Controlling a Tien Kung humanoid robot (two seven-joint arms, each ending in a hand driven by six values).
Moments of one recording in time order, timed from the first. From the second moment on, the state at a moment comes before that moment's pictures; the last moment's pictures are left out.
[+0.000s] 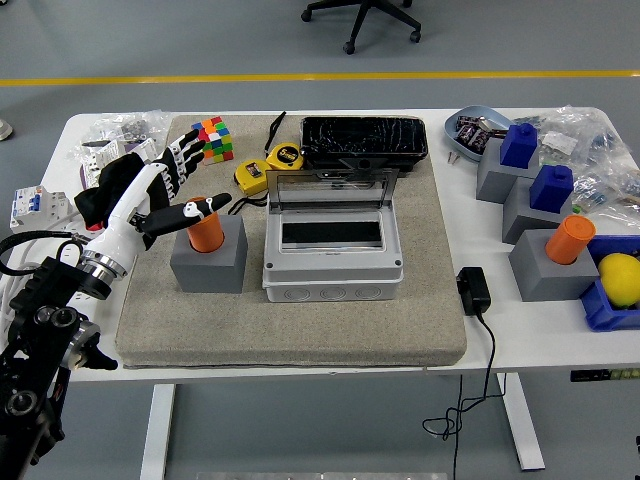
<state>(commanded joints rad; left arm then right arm) -0.20 0.03 -1.50 -1.24 1.44 -0.25 -0.20 0.14 -0.11 1.46 0.18 -1.05 -0.22 0.00</state>
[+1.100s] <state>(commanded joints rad) -0.19 0.01 -1.49 -1.16 1.39 -0.24 -0.22 0.14 -0.11 1.47 0.18 -1.05 -0.23 0.00</state>
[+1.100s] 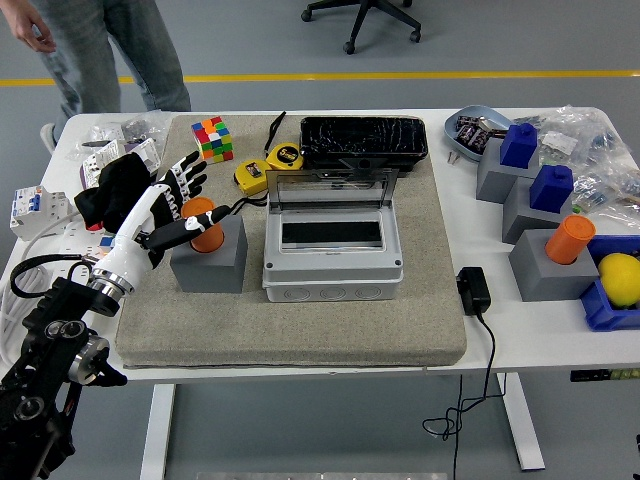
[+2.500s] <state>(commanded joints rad) -0.19 0.01 -1.44 -1.14 1.33 -0.17 -0.22 0.15 -0.11 1.49 0.18 -1.05 -0.24 -0.01</state>
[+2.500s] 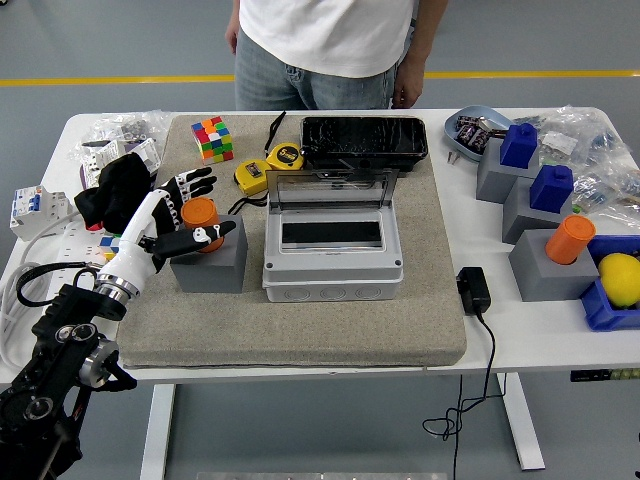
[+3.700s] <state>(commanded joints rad) -0.20 0.02 -1.35 -1.12 1.29 -0.13 -0.22 0.15 -0.12 1.49 0.18 -1.06 -0.24 -0.01</state>
